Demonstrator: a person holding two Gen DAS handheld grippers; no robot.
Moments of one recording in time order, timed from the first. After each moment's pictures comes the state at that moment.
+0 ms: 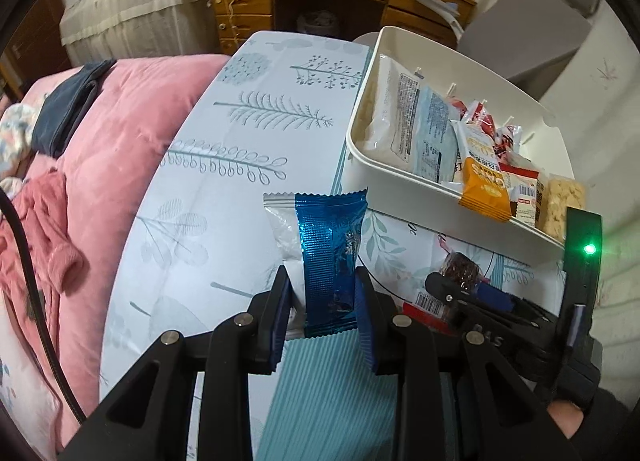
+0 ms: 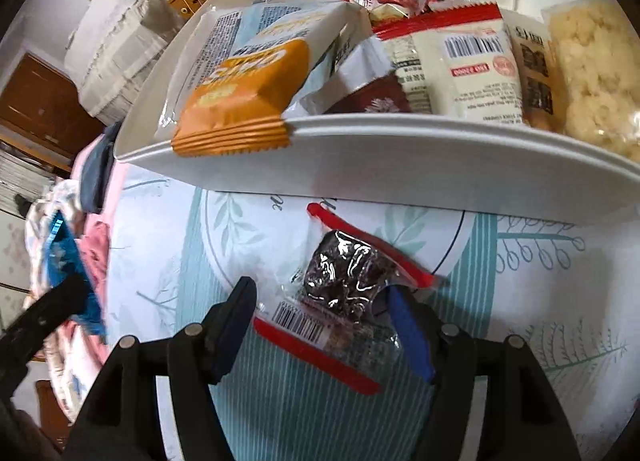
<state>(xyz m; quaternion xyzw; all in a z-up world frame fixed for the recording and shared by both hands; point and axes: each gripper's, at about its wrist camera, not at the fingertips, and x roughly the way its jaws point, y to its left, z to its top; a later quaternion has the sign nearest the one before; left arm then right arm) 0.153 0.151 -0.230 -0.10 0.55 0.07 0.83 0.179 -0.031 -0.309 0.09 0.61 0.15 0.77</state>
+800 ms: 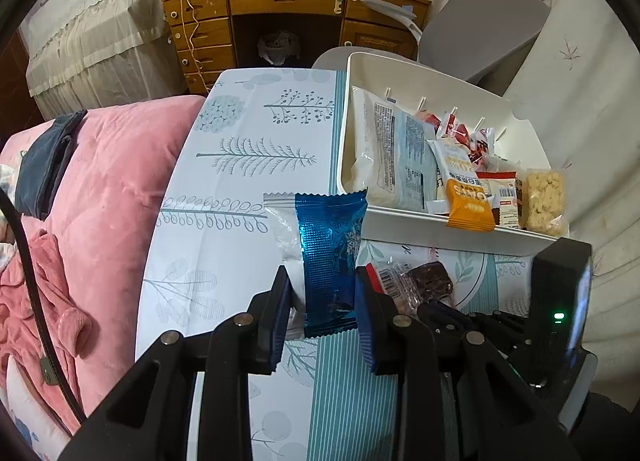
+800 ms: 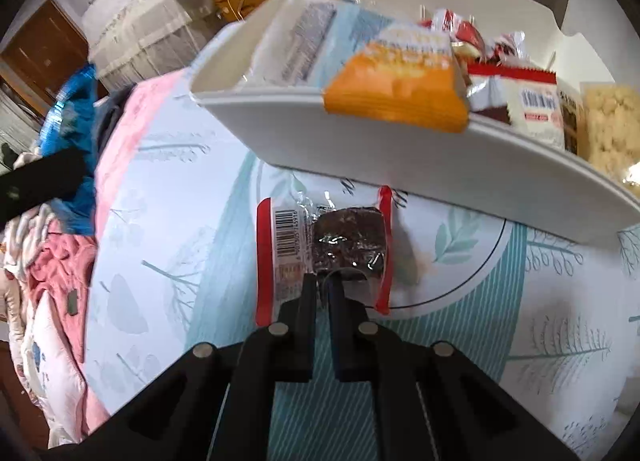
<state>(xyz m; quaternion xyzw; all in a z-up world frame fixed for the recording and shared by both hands) 0.169 0.166 -0.205 -0.05 0.53 0.01 0.85 0.146 0.040 -0.284 0.01 0.58 0.16 0.80</state>
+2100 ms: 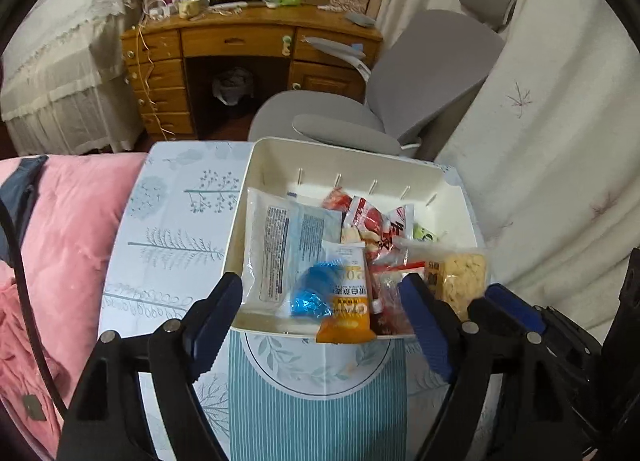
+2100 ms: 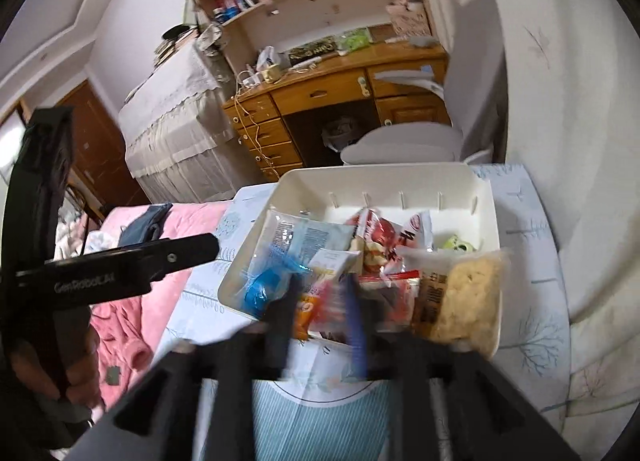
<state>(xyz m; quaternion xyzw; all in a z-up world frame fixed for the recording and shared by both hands) 0.240 0.082 -0.136 -0.07 0.48 -0.05 0.87 0.187 -0.091 -0.151 0.11 0.41 0.19 0.88</state>
